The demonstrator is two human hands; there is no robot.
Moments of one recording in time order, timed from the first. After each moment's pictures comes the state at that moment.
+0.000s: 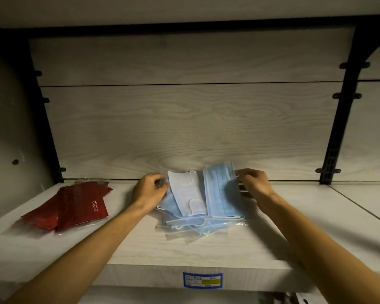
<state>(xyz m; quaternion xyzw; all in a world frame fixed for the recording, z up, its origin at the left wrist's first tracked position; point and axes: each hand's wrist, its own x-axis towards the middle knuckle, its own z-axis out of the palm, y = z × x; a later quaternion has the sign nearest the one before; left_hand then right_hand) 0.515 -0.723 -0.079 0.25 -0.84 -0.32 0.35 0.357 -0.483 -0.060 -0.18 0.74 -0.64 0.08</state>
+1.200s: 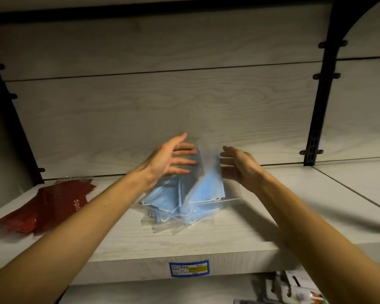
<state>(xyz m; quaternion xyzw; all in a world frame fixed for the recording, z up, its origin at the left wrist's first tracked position) 0.485 -0.658 -0.003 0.10 -0.70 -0.69 0.13 0.354 -0.484 -0.041 -0.16 0.63 -0.74 0.20</state>
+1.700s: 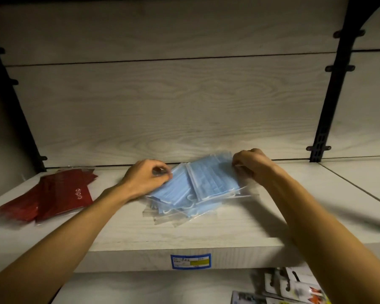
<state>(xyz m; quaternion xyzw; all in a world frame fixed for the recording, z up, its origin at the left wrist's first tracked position) 0.514 -0.722 -0.072 0.14 -0.94 -0.24 0.22 0.344 -0.470 -0.045 -0.14 0.78 -0.60 0.12</state>
